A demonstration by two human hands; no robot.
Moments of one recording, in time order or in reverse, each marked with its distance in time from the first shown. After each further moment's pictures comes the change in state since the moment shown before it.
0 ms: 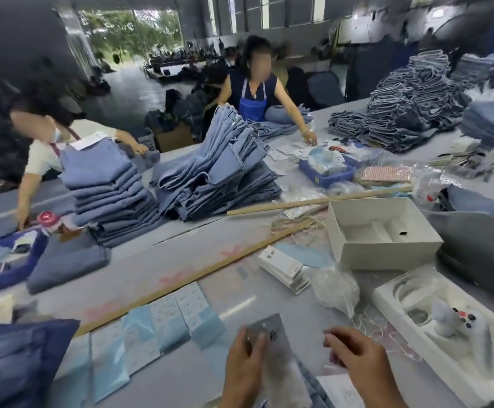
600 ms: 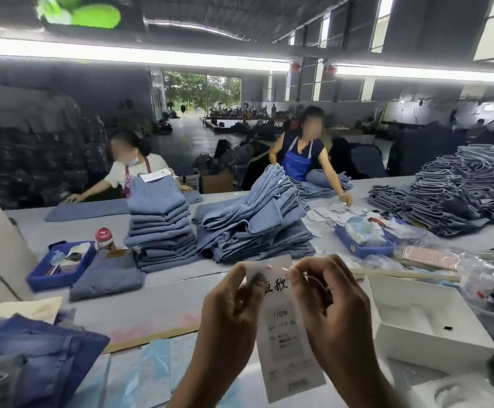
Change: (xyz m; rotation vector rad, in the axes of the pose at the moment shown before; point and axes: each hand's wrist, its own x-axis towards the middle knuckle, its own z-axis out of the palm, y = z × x) left_hand -0.036 0.203 -0.077 -0.049 0.224 0.647; right_hand -0.046 -0.238 0.106 -0.140 -0.062 -1.090
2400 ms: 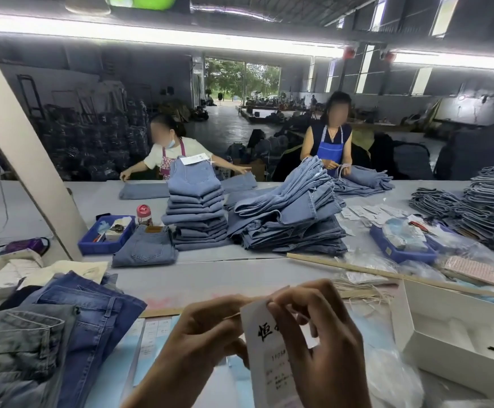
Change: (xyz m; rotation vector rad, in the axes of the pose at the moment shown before) left_hand -0.049 -0.025 -0.091 -0.464 -0.282 -0.204; right_hand -0.047 -0.036 0.037 0.019 -0.098 -0.139
